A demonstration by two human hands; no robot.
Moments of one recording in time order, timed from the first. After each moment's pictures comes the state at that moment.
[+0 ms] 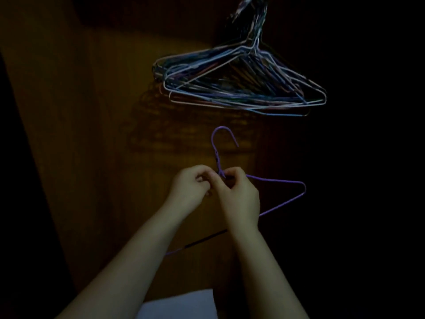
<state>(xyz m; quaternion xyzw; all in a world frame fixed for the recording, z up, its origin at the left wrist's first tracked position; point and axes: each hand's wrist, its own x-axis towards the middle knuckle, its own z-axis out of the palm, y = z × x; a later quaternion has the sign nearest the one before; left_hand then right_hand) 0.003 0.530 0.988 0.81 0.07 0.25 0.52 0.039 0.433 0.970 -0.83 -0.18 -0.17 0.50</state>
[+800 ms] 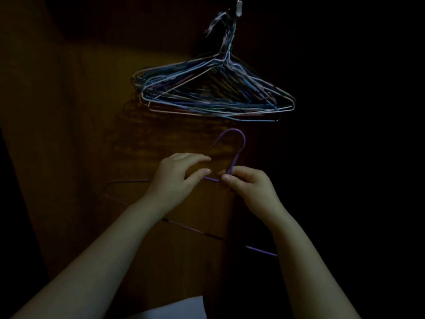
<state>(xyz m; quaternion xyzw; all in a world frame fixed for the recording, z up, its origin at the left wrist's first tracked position) -0.007 0.518 1.010 0.88 -0.09 0.41 0.21 0.056 0.348 0.997 -0.72 -0.36 -0.04 0.60</state>
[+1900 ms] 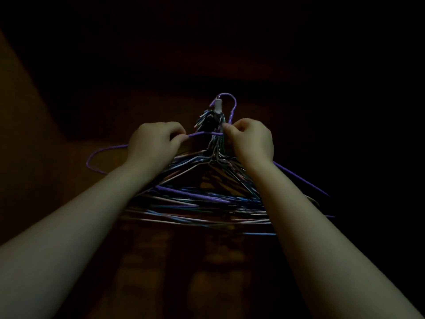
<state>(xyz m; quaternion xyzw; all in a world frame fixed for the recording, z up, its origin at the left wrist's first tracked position) 0.142 0.548 1.225 0.78 0.06 0.62 -0.01 0.253 0.407 1.243 -0.71 -0.34 -0.36 0.50</state>
